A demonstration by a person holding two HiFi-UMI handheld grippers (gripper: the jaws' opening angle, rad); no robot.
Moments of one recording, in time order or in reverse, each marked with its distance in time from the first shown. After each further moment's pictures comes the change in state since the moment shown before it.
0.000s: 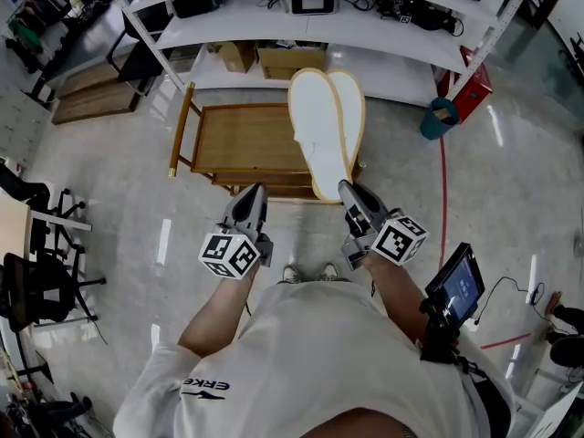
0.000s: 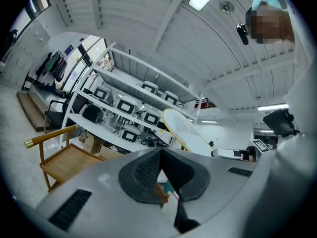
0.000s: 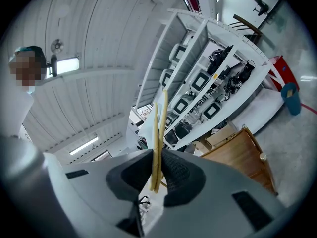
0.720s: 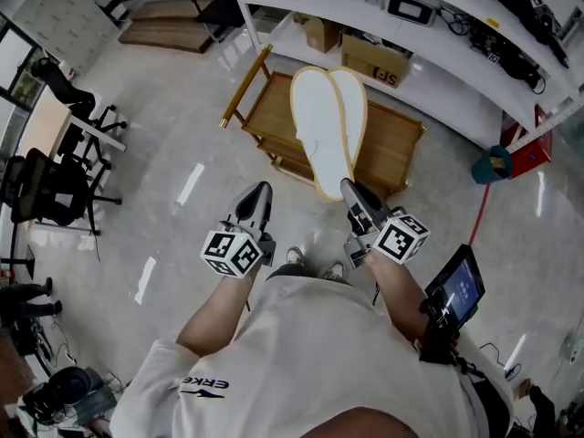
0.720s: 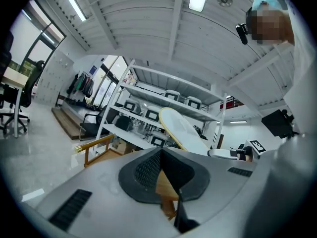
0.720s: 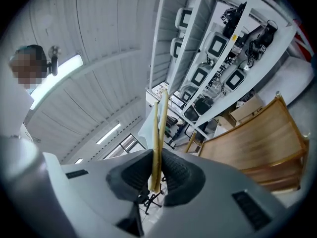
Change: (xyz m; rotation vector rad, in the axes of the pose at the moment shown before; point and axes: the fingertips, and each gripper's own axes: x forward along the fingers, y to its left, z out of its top) left arm -0.083 0.027 0.004 0.004 -0.075 0.333; right arm 0.060 0.026 -0.054 0.057 0.265 0.256
